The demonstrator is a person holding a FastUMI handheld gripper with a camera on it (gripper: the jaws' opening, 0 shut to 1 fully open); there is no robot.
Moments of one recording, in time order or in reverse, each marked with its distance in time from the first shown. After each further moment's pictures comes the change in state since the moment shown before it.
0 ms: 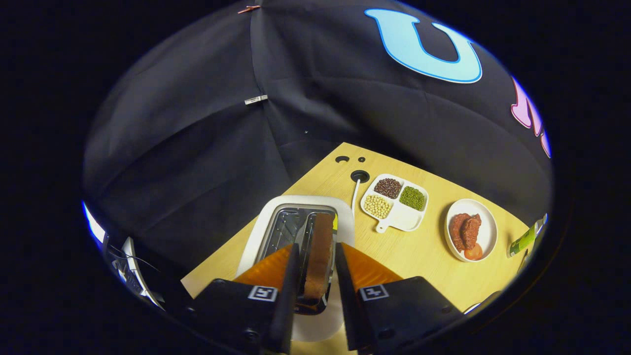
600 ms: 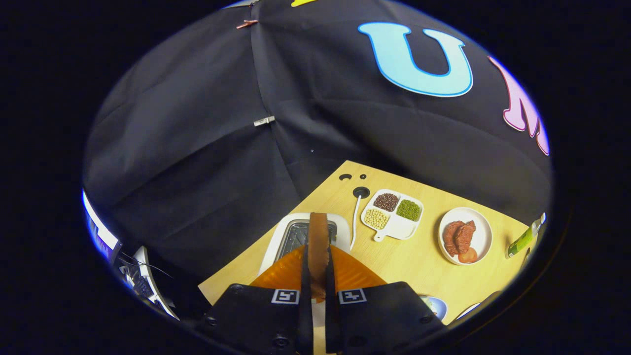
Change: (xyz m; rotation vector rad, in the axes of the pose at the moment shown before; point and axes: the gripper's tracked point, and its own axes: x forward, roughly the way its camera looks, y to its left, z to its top) arm -0.071 -0.004 0.034 0.053 -0.097 0.073
